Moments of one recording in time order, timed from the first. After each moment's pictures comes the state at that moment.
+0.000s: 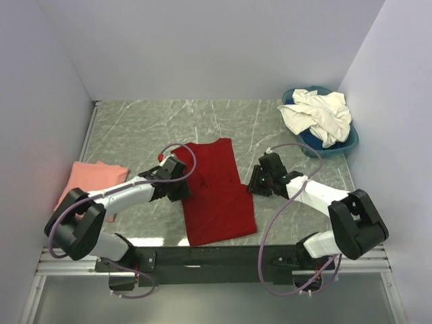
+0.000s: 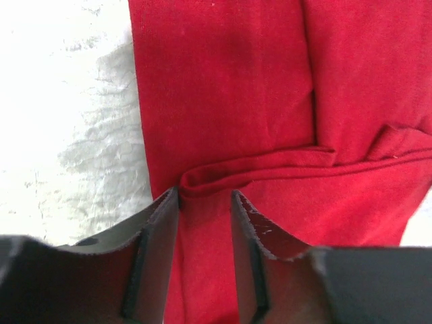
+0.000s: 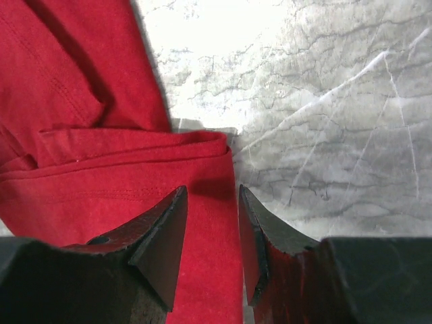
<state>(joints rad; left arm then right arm) -0.63 1.39 0.70 -0.32 -0.08 -0.94 0.47 1.37 0.63 -0.22 -0.03 0.70</state>
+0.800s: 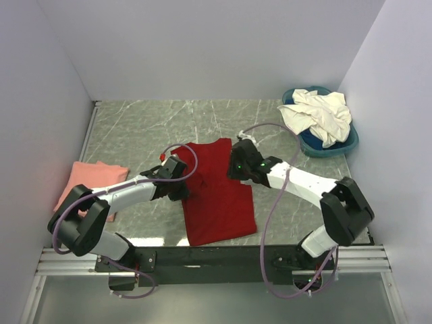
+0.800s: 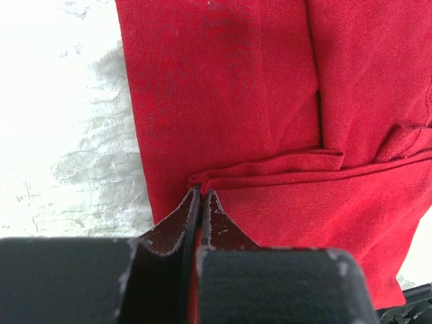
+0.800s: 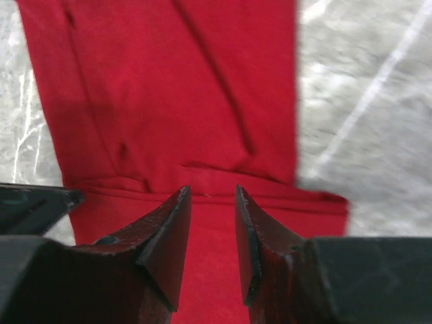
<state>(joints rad) -0.62 1.44 0.71 -0.30 -0.05 -0.91 0.66 1.50 0.93 -0.28 0.12 0.64</state>
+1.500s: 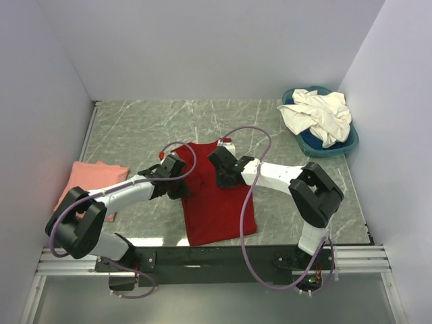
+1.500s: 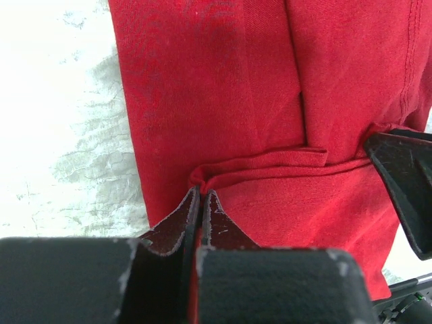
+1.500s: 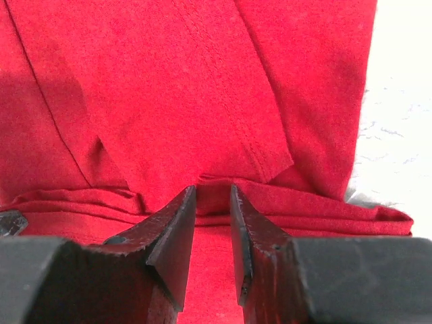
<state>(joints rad) -0.61 1.41 0.72 -0.30 -0.04 -0.90 0.82 1.77 1.12 -0.39 0.25 0.65</state>
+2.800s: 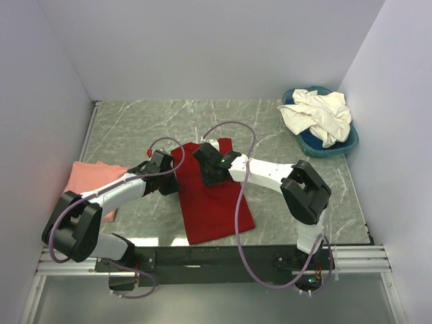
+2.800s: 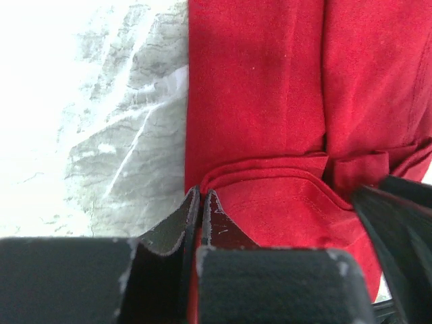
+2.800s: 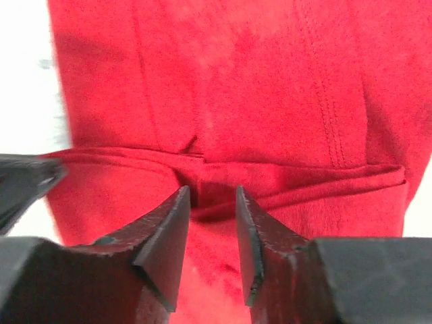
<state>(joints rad) -0.47 1.37 0.71 -0.32 -0.01 -0.87 0.89 1.88 1.33 -0.50 0.22 0.61</state>
